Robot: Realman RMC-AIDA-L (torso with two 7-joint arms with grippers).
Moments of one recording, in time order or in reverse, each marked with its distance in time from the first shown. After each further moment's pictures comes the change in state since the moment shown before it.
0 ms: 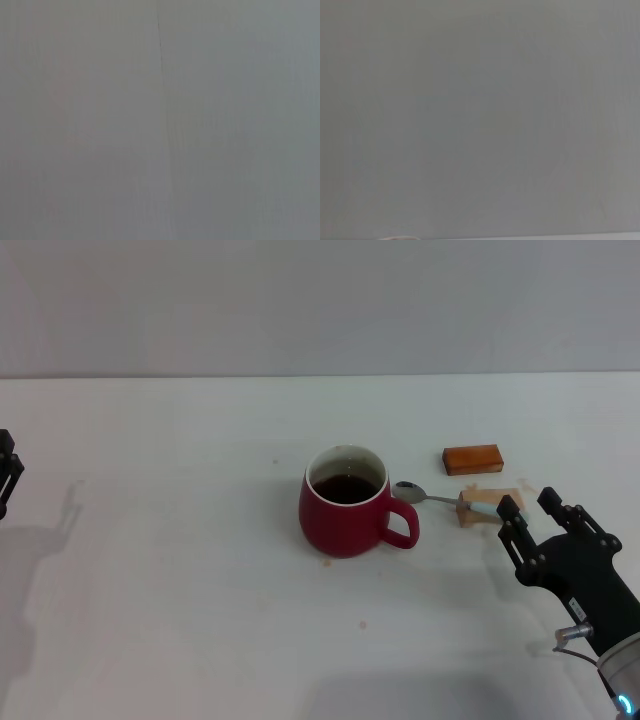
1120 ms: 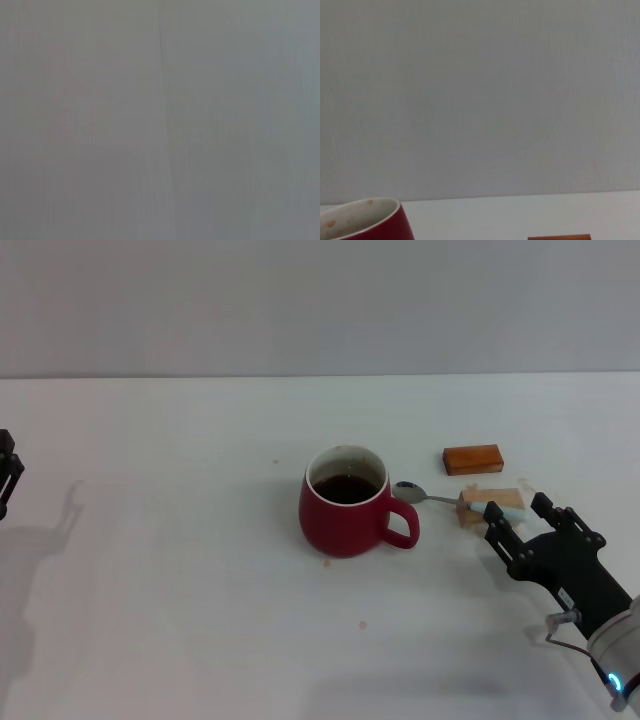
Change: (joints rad) left arm 0.002 -0.002 0.000 -0.001 0.000 0.002 -0.002; right arm 0.087 -0.001 0.002 -0.065 0.034 0.132 0.062
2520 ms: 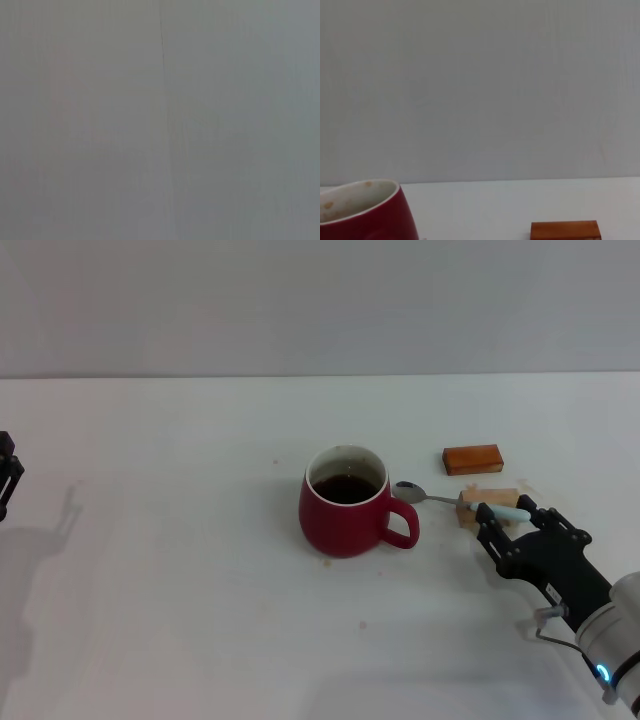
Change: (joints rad) left arm 0.002 0.001 0.000 0.001 0.003 -0.005 -0.013; right arm 0.037 0.004 0.006 -0.012 0.004 0.067 -0.001
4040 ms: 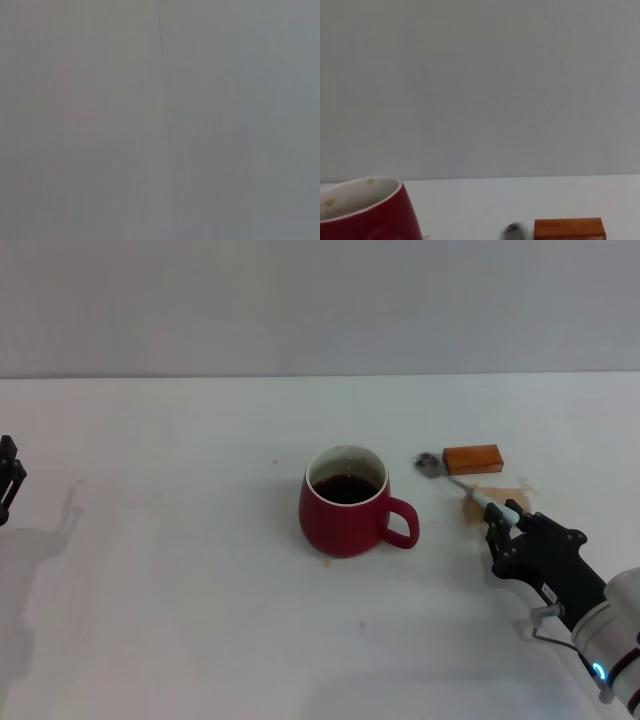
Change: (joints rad) left arm -0.002 -0.001 0.002 0.008 0.003 -0.005 0.000; right arm 0.009 0.001 -0.004 0.001 0.001 0.019 0.001
